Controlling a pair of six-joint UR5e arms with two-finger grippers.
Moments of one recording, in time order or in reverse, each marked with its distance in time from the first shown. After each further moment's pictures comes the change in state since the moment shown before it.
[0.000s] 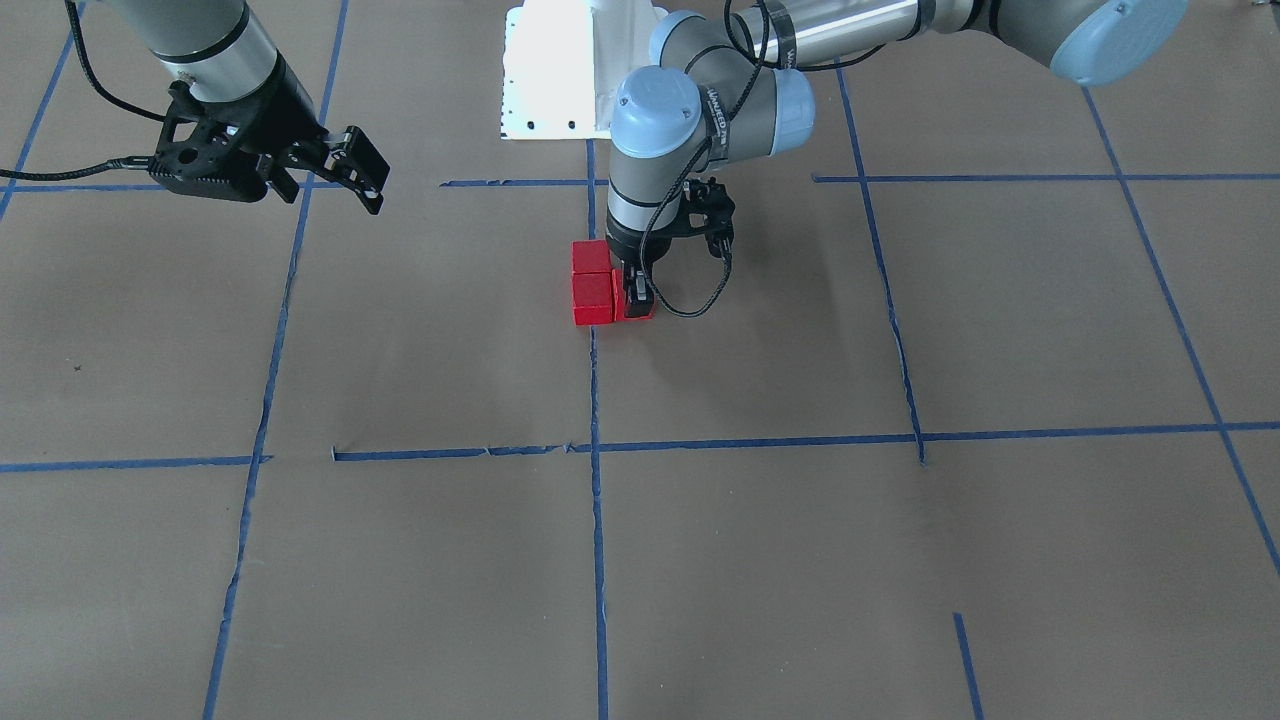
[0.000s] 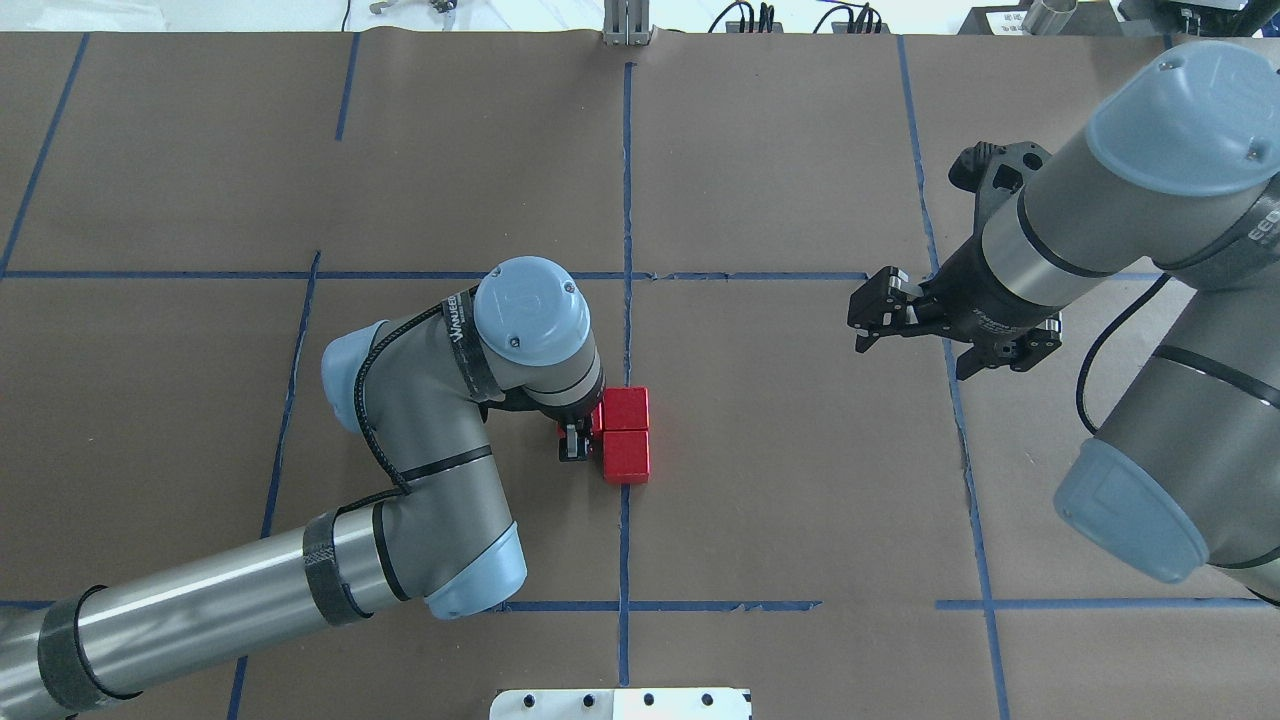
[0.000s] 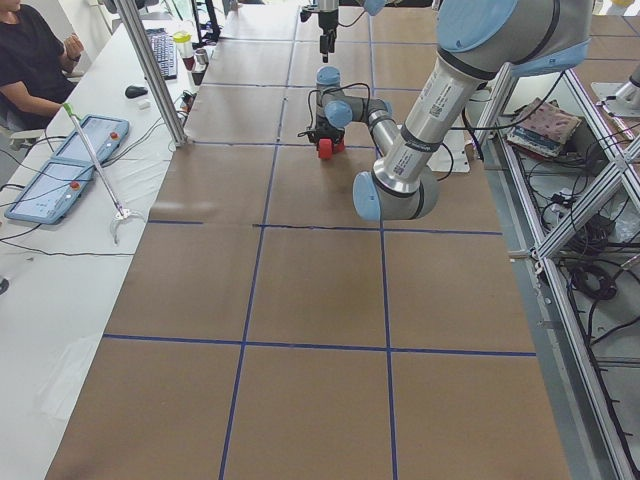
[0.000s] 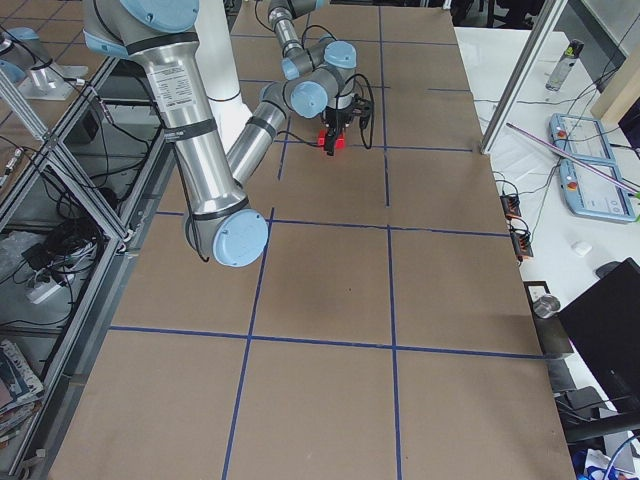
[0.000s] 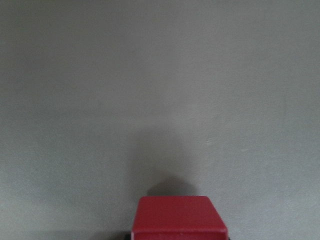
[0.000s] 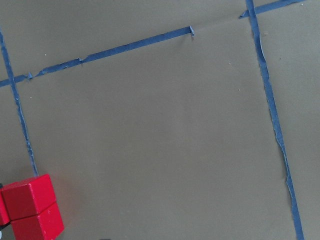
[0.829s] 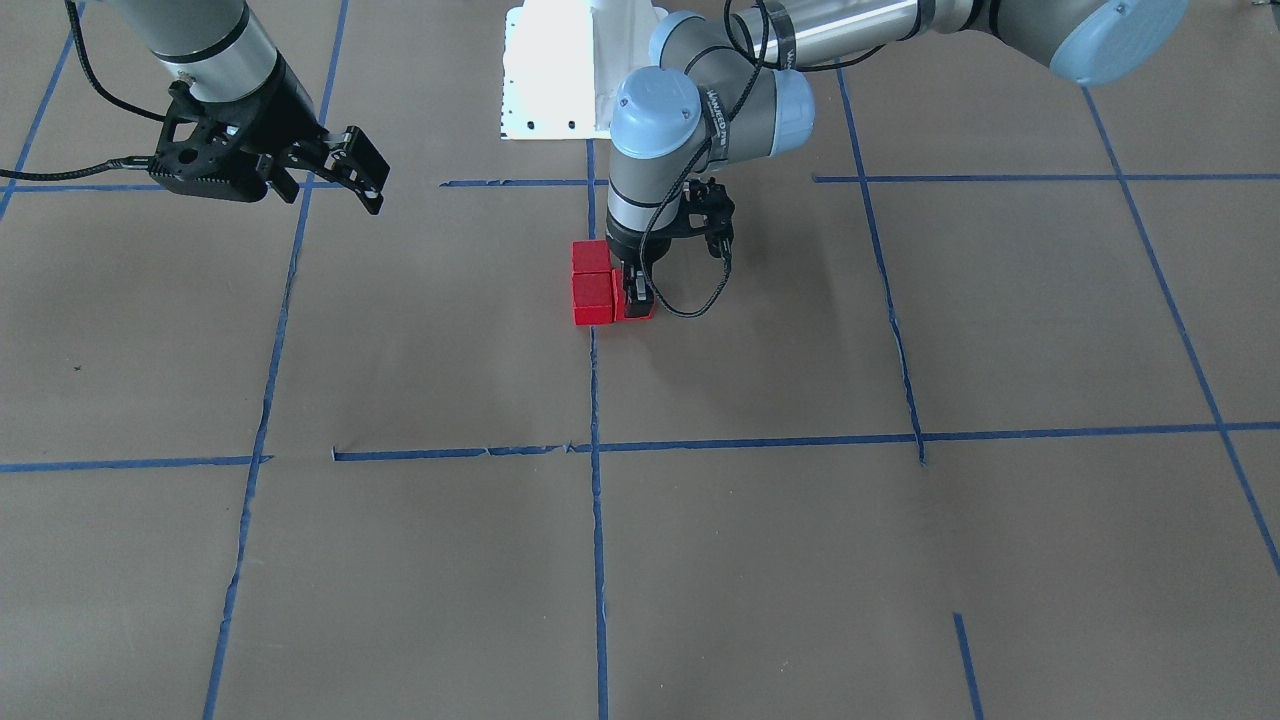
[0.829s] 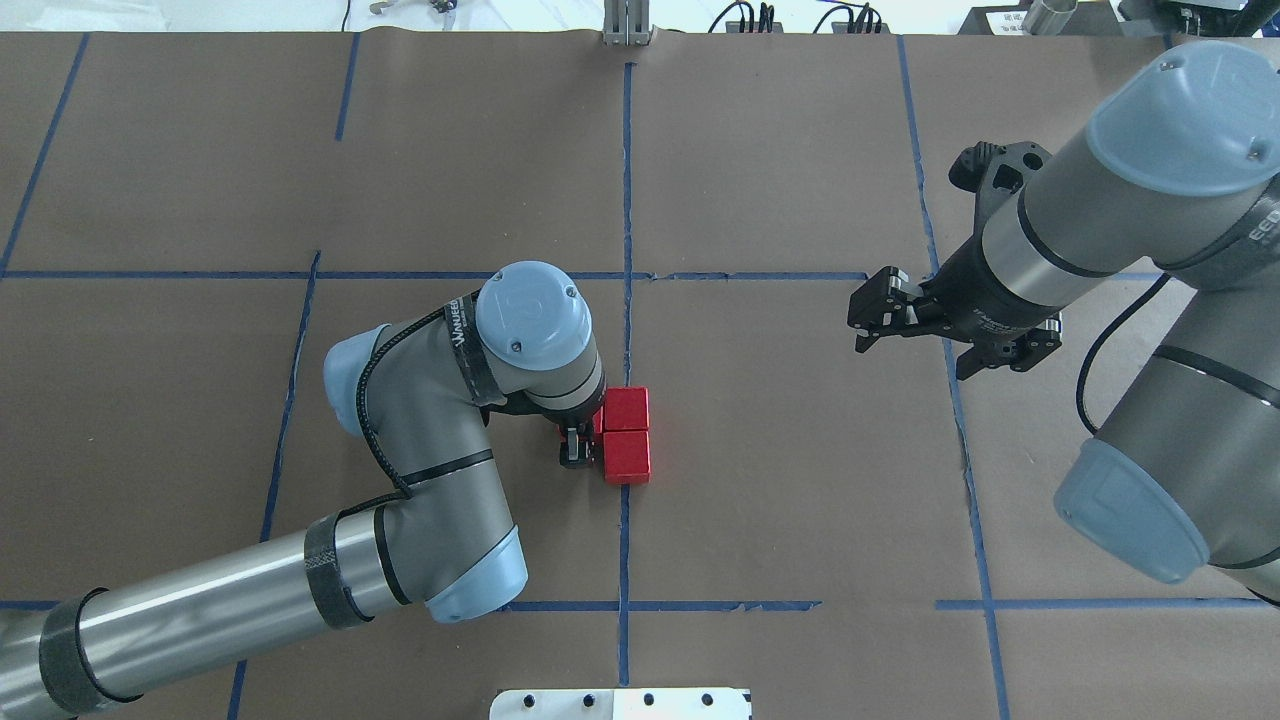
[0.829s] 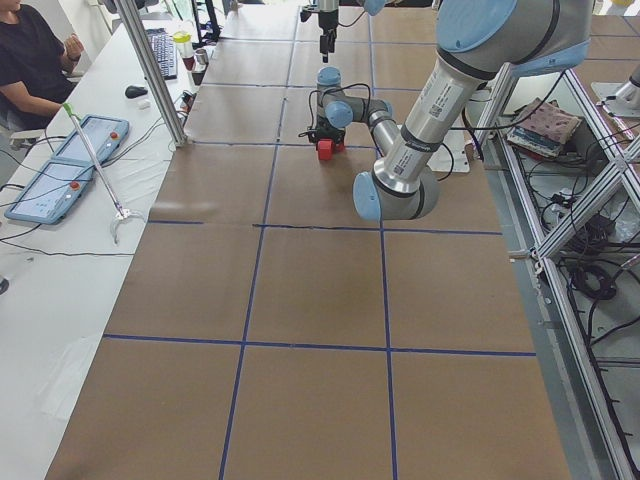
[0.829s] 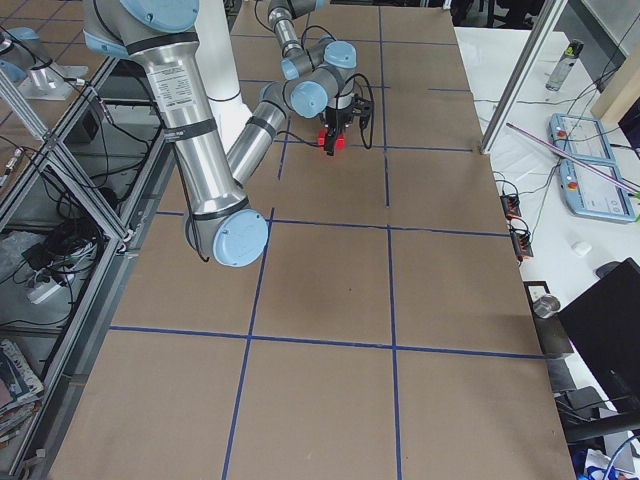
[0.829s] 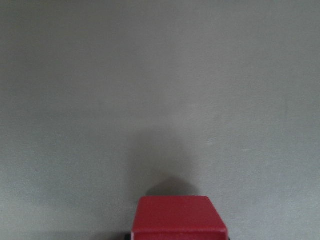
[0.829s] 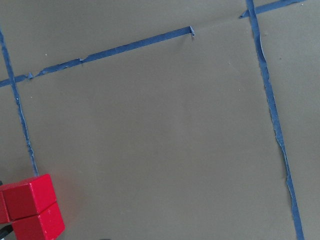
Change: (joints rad) left arm 0.006 0.000 0.002 -0.009 0.001 0.000; right arm 0.000 0.000 0.001 0.000 0.000 0.000
